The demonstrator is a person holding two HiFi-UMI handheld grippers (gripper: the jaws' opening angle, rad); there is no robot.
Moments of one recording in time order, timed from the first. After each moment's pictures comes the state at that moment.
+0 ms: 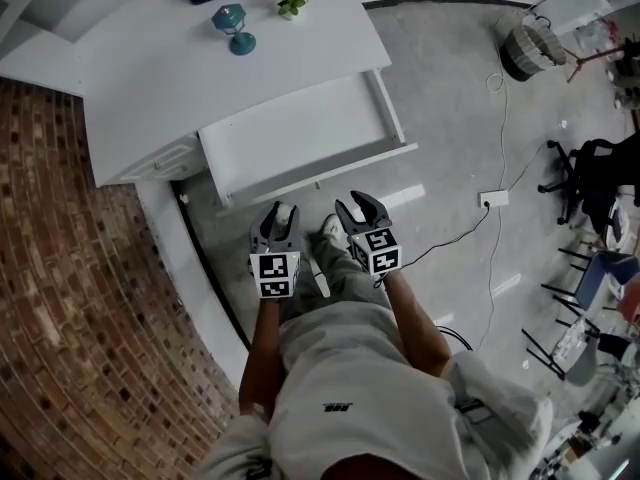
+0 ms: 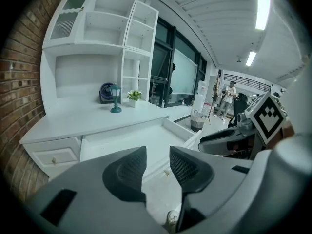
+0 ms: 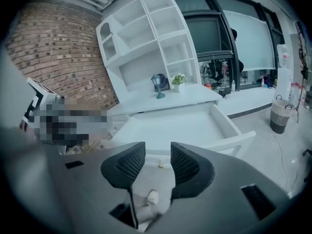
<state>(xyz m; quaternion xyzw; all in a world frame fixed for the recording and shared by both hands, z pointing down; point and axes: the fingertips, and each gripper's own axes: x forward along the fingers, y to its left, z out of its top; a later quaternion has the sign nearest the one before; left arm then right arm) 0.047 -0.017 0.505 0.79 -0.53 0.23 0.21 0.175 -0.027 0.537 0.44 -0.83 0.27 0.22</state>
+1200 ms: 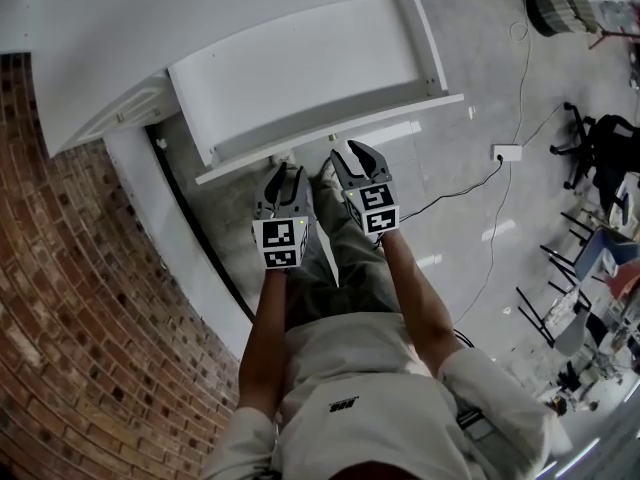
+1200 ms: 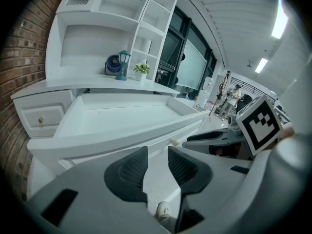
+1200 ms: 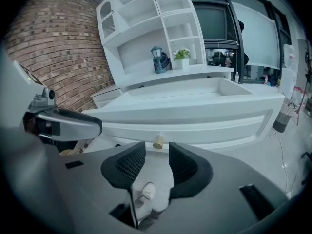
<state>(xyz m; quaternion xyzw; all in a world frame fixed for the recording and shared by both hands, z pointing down) 0.038 -0.005 0.654 0.77 -0.52 0.22 0.29 0.134 -0.036 0.682 0.43 -0.81 0.28 0.28</state>
